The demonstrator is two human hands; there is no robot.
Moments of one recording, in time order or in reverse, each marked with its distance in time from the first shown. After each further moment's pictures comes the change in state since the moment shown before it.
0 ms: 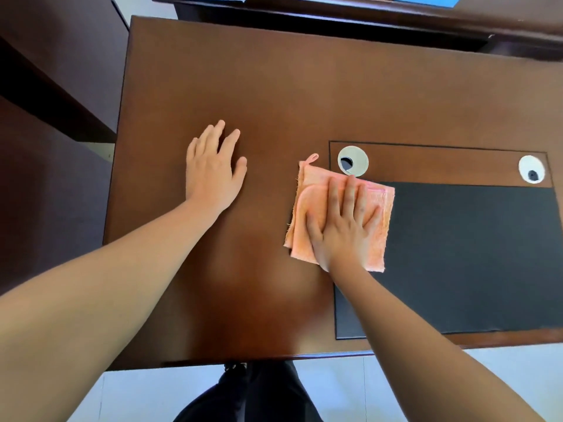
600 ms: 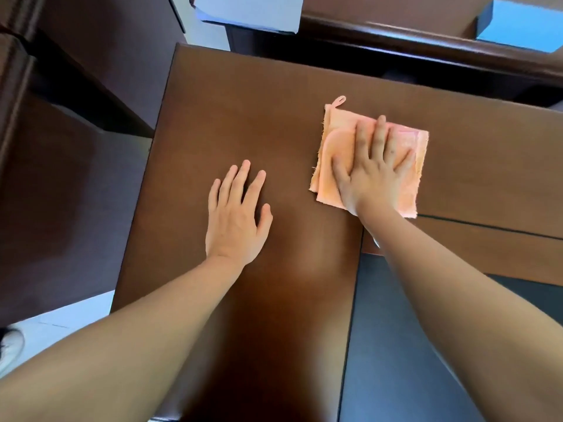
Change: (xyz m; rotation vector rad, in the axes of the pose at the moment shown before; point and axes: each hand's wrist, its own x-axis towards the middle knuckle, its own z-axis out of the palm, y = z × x) left_hand 0.020 0.004 0.015 0.090 0.000 -0.140; right_hand 0.240 -0.055 -0.035 0.015 0.026 -0.178
